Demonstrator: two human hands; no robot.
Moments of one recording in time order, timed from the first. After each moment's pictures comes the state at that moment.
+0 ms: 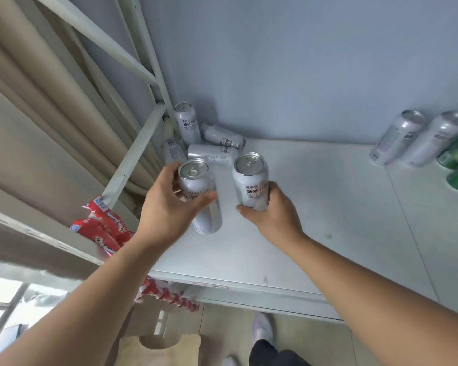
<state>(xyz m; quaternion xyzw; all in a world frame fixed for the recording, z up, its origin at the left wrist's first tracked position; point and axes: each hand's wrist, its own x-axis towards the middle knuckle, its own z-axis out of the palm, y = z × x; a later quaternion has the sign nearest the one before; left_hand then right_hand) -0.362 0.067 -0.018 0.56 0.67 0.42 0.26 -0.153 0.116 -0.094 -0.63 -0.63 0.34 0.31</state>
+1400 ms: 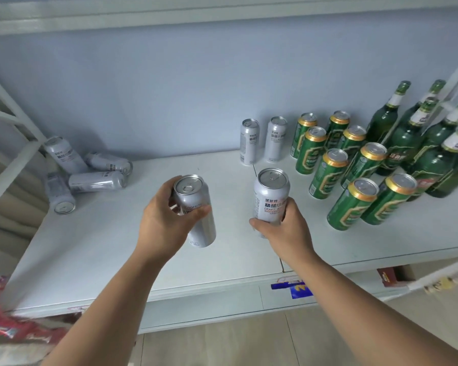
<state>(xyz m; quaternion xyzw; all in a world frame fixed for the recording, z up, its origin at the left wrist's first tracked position) -0.078 0.043 -0.017 0.62 0.57 0.42 0.32 0.165 0.020 -0.082 -0.71 -0.47 0.32 0.42</state>
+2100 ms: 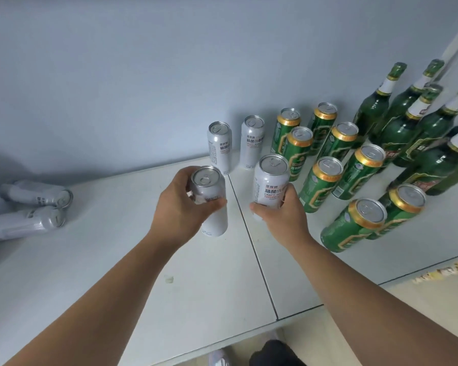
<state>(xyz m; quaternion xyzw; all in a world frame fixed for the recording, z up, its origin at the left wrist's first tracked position) 0.016 0.193 -0.045 0.67 0.53 0.34 0.39 0.228 0.147 -0.106 -0.74 -0.39 0.29 0.45</state>
